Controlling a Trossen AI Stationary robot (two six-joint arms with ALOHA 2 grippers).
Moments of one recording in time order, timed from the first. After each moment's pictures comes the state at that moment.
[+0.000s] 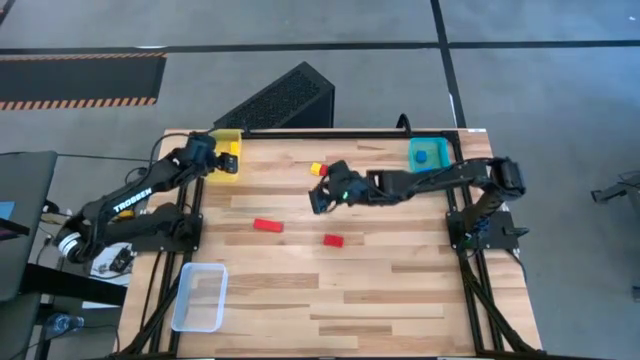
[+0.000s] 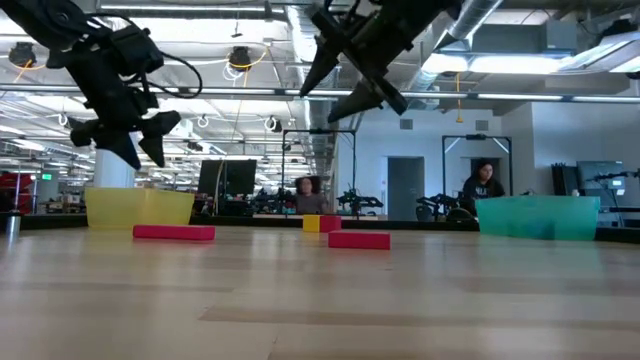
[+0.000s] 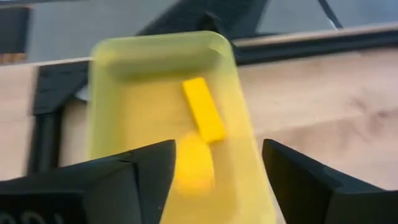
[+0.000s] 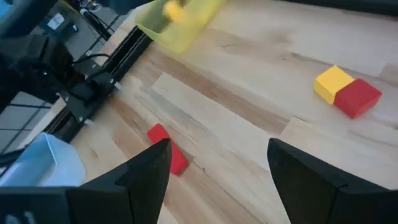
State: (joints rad) left arm 0.89 0.84 0.49 -0.45 -0.26 -0.40; right arm -0.04 1.69 1.27 -0.23 0.34 0.85
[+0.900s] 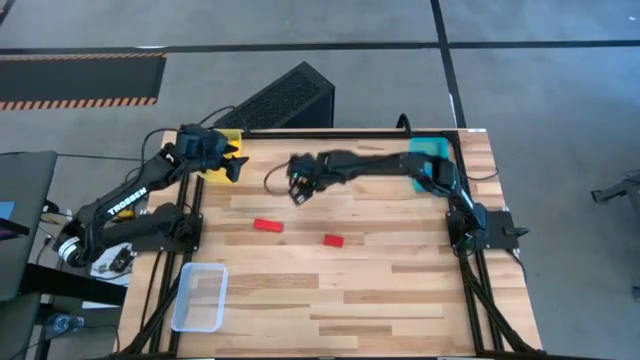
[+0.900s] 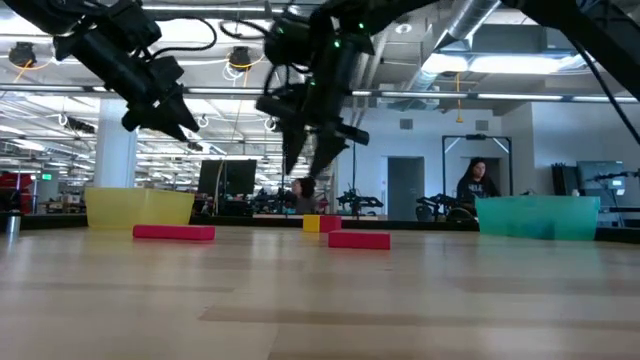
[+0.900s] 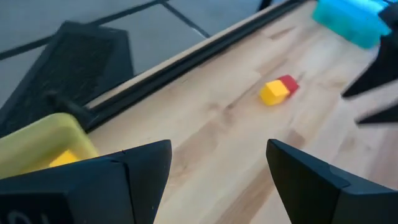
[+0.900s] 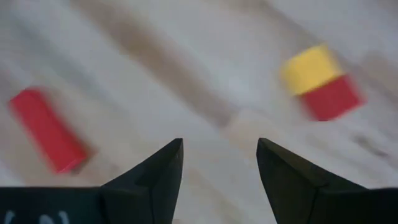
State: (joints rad) left arm 0.91 0.80 0.57 -0.37 0.22 -0.05; right arm -0.18 2.20 1.93 -0.86 0.20 0.68
